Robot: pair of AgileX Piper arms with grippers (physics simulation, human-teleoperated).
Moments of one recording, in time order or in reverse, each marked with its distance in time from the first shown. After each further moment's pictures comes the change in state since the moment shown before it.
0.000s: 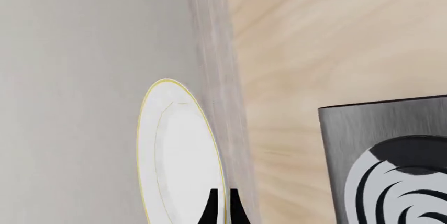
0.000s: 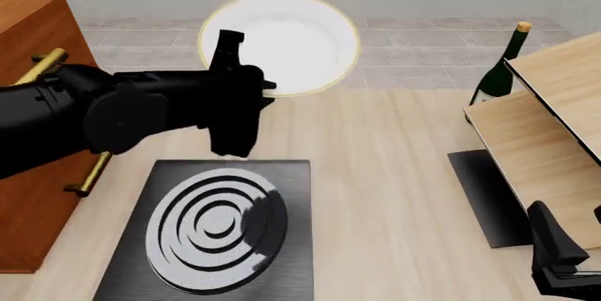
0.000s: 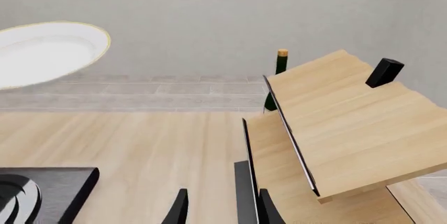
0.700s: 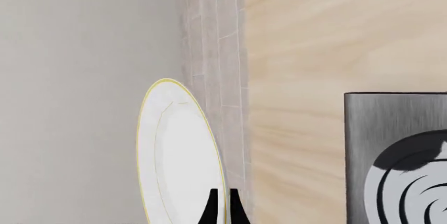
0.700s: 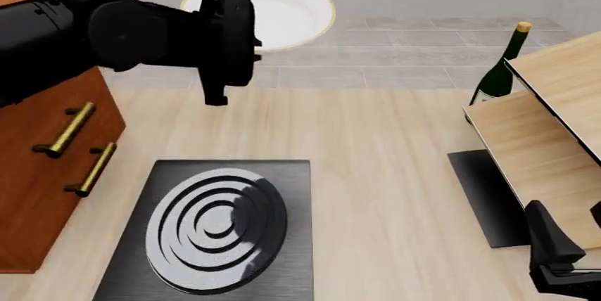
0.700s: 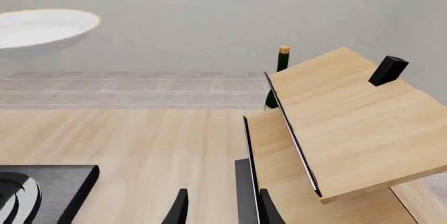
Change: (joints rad) left arm 0.100 0.115 -0.310 0.263 -0.107; right arm 0.003 0.033 0.000 -0.018 0.000
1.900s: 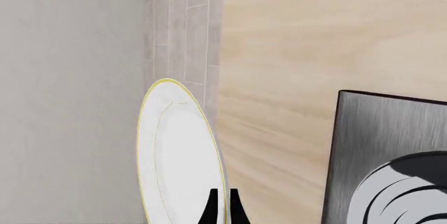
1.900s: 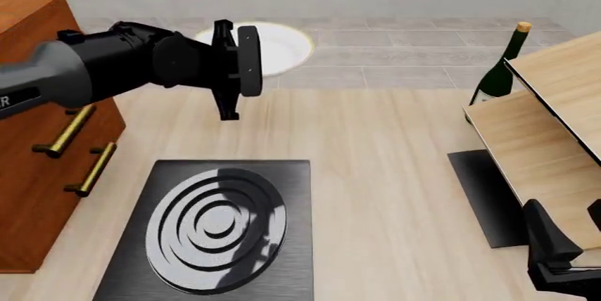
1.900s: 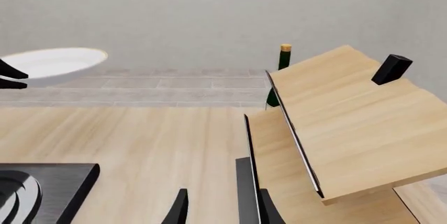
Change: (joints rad) left arm 0.081 0.205 -0.015 -0.076 -0.113; right arm 0.004 0.029 0.000 -0.018 0.000
